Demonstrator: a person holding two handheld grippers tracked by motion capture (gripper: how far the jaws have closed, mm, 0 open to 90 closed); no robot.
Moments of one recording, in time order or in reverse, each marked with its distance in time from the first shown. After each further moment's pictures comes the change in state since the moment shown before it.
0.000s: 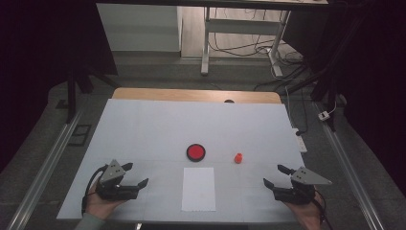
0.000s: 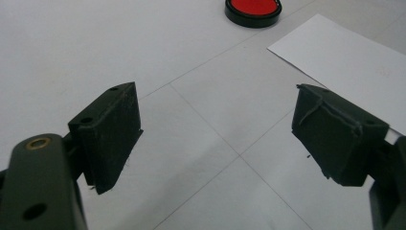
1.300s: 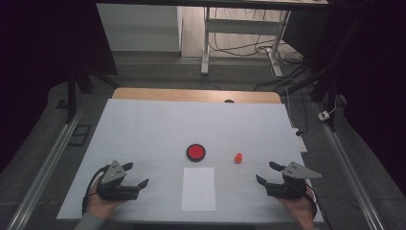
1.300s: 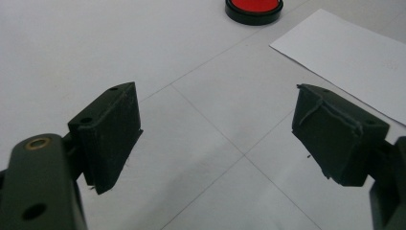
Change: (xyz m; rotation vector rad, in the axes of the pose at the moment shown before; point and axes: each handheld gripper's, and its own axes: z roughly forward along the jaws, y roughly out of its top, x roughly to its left) left arm -0.001 -0.003 0.001 -0.002 0.015 0.029; right arm 0.008 0.013 0.020 0.015 0.034 0.003
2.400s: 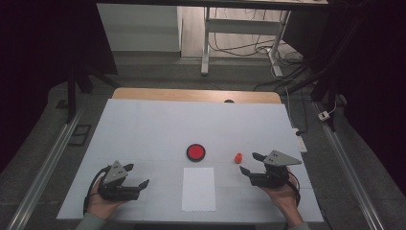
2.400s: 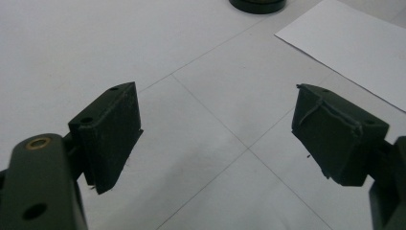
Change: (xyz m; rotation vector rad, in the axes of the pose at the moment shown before) left arm 0.001 -0.004 0.006 0.026 0.003 -0.007; right arm 0.016 0.036 0.040 0.008 0.061 -0.031
